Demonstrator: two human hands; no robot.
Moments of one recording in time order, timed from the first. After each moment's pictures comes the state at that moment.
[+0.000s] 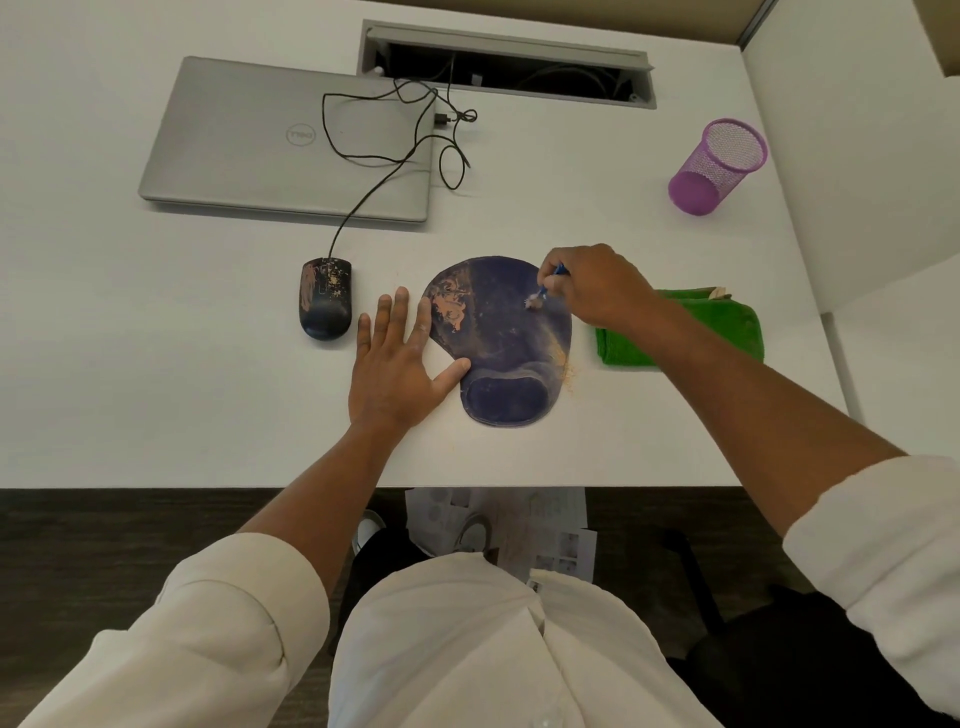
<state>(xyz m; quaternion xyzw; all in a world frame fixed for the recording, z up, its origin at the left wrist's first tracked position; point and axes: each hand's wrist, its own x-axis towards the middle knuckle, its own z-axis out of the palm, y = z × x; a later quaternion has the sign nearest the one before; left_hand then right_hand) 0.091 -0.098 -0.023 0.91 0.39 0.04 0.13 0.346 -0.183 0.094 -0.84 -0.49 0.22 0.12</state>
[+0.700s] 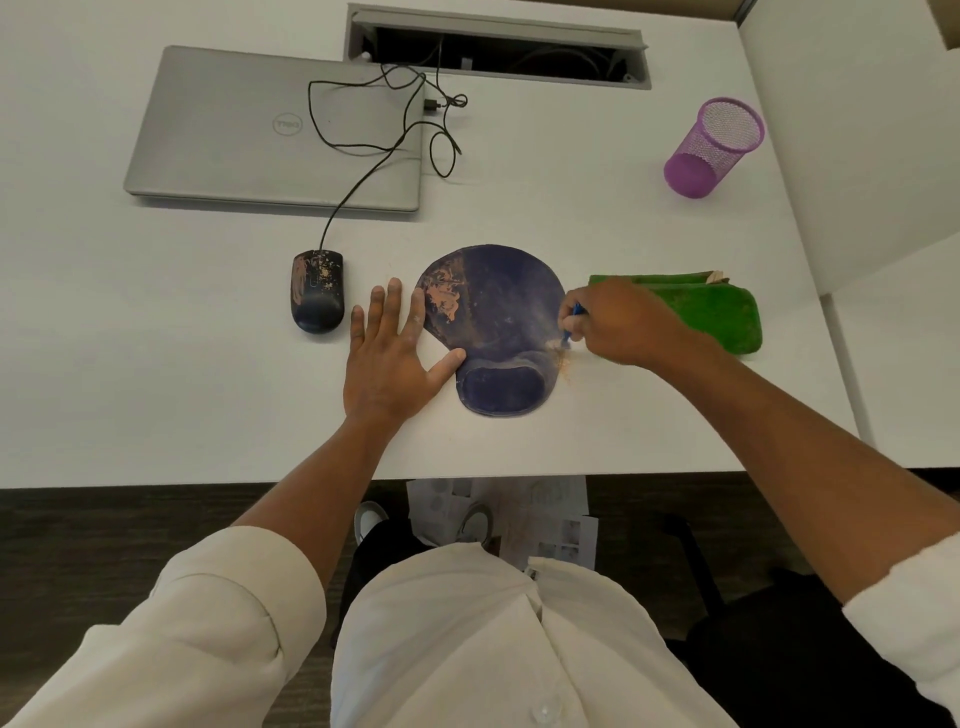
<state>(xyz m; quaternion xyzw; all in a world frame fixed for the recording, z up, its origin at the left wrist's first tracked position) 0.091 -0.099 -0.020 0.91 0.39 0.03 0.14 0.340 -0.235 0.088 -0.83 -0.51 0.25 0.04</state>
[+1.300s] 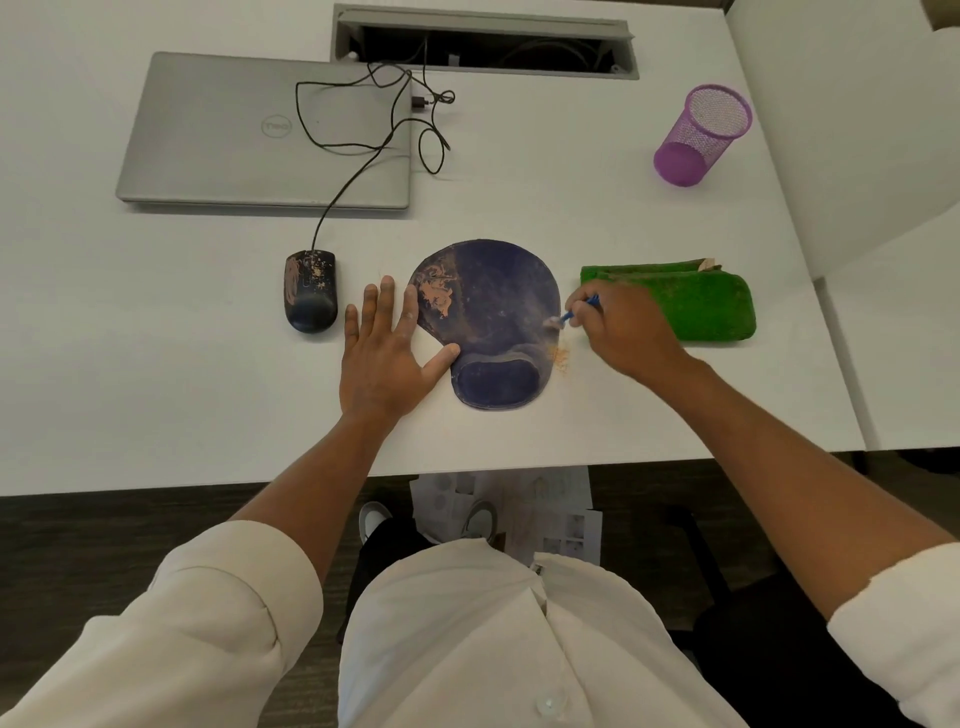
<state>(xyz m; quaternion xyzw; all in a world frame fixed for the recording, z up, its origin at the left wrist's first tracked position) 0.092 -0.100 -0.019 0.91 0.40 0.03 0.14 0.329 -0.262 0.076 -0.84 -0.45 0.19 0.22</state>
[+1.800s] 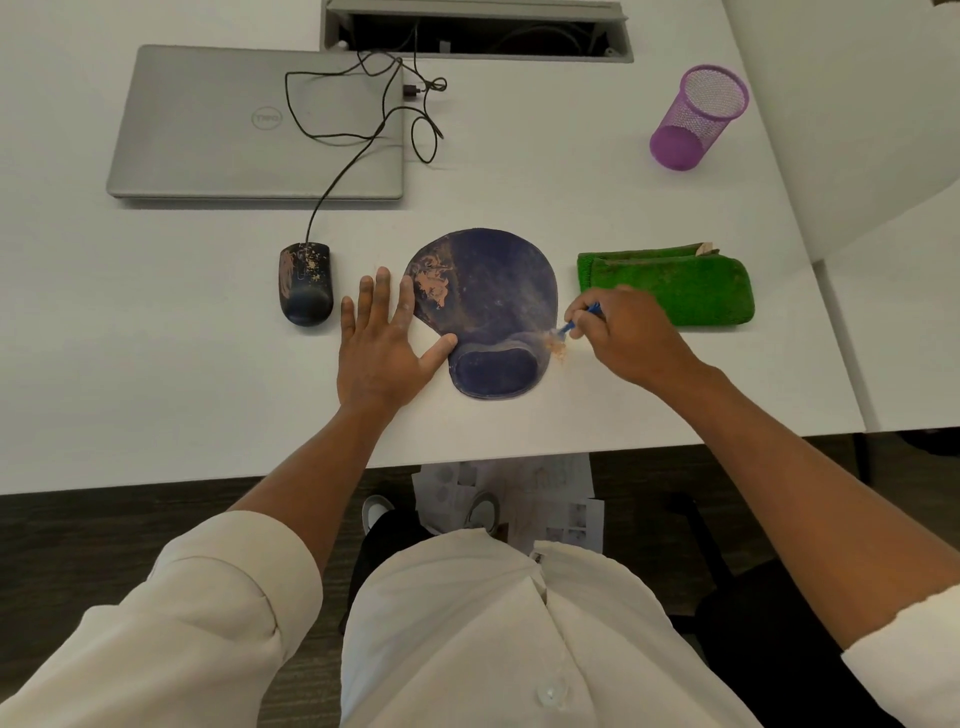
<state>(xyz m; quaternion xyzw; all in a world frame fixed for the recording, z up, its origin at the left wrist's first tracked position) 0.091 -0.100 -0.019 0.91 0.40 0.03 0.13 0.321 -0.281 0.071 -0.83 -0.47 0.20 0.22</state>
